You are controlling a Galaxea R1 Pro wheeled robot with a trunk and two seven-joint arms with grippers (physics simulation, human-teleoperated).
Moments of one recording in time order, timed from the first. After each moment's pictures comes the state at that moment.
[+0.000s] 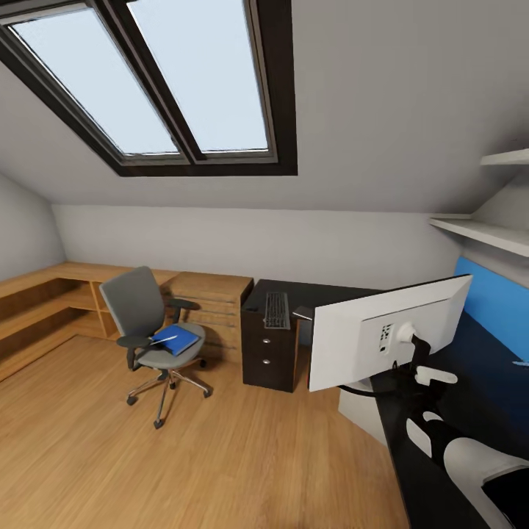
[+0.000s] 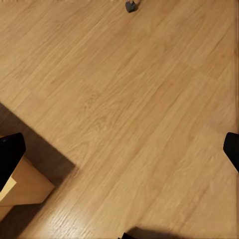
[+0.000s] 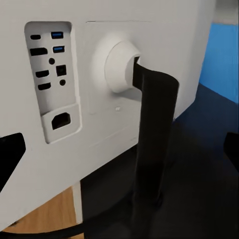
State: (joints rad) left arm 0.05 0.08 -0.39 -0.71 0.54 -0.24 0.52; right arm -0.83 -0.23 0.37 -0.07 -0.51 -0.58 -0.21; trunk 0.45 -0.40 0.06
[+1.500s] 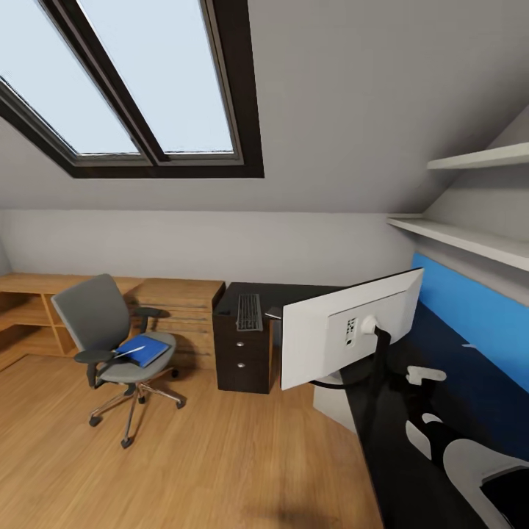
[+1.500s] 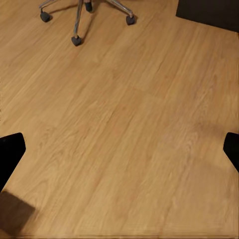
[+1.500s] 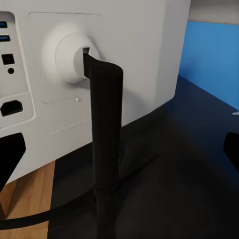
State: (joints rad) left arm 0.05 0.08 -0.47 -0.74 0.53 -0.32 0.52; right arm -0.83 -0.22 0.37 -0.06 -0.49 -0.58 -0.08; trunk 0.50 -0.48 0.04
